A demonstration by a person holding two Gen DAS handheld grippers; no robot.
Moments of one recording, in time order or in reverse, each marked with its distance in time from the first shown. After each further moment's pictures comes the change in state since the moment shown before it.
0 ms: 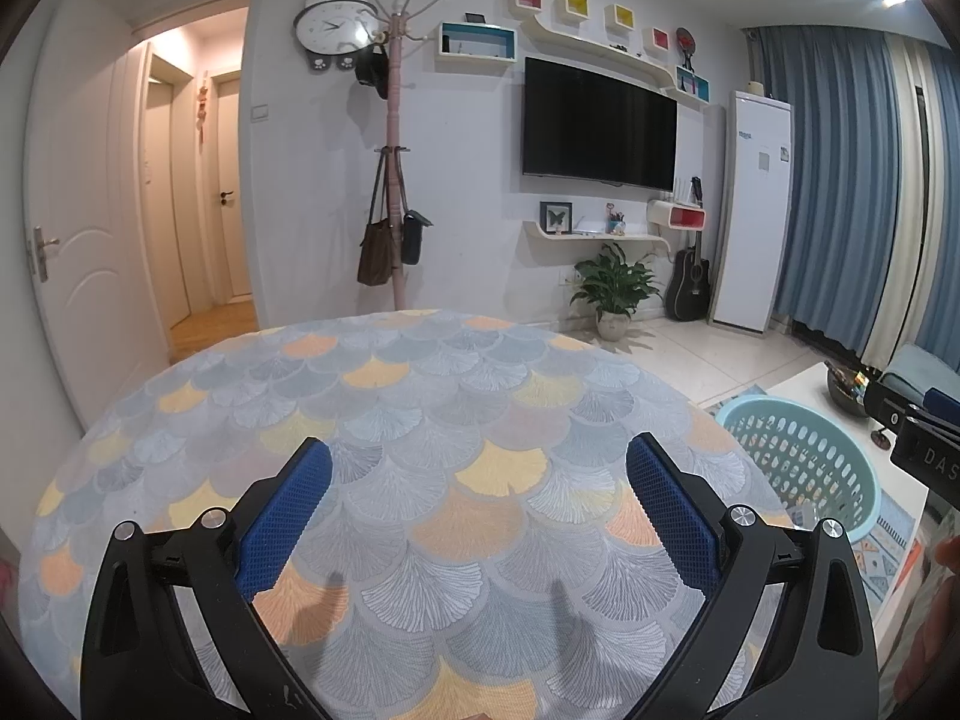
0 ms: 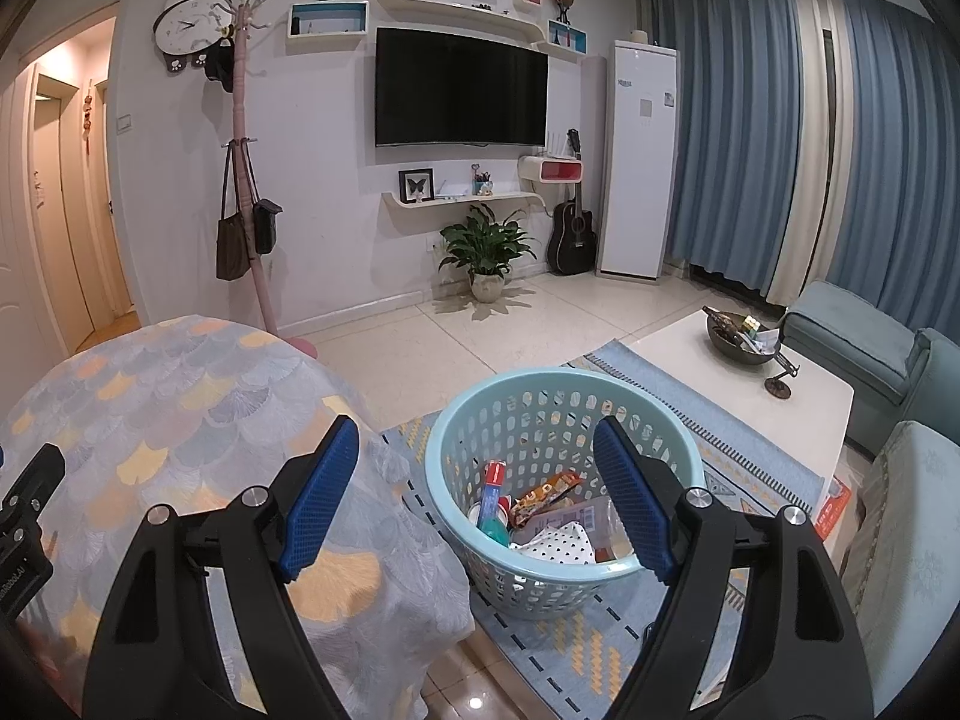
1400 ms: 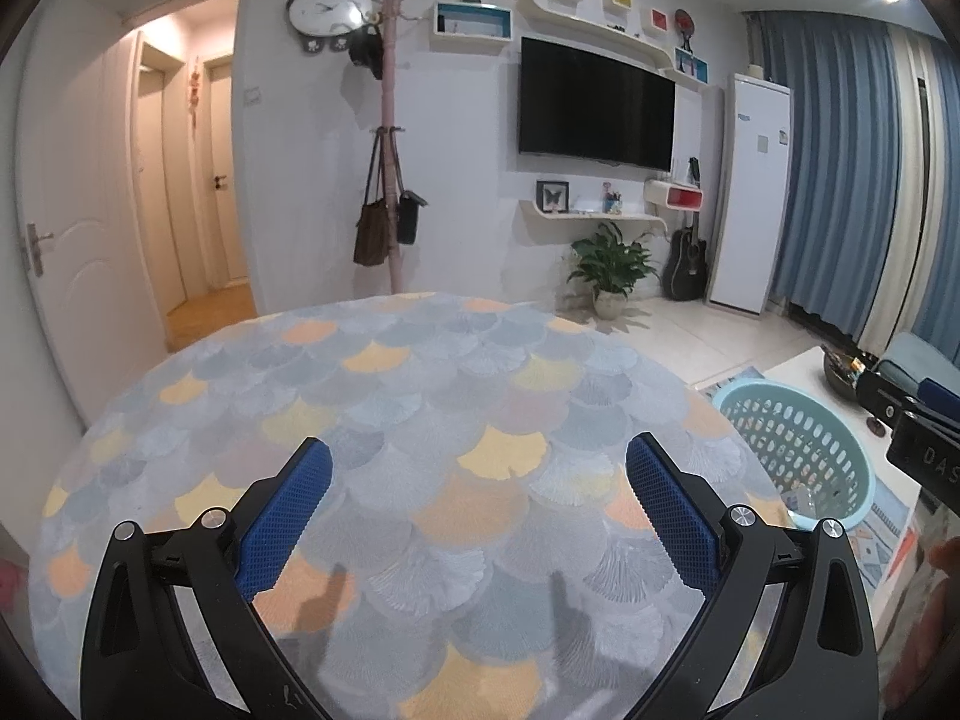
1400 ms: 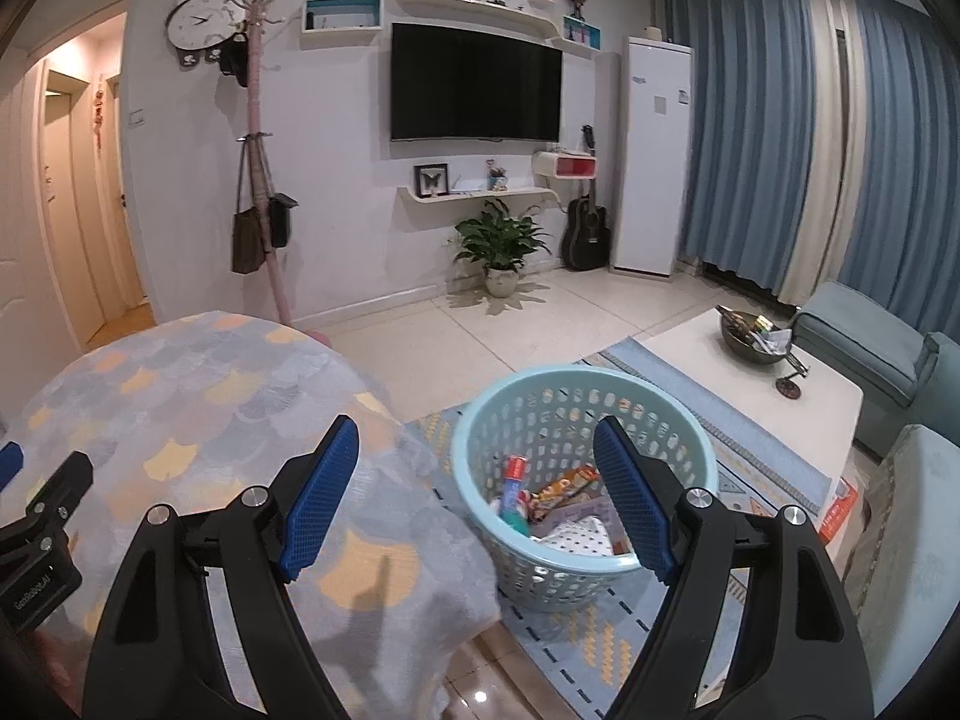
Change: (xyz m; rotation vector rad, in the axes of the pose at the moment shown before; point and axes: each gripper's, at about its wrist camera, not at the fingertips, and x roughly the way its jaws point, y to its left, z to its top) left arm -0.002 0.018 0.005 -0.004 0.070 -0.019; right arm -0.009 0.019 0.006 -0.015 0.015 0.040
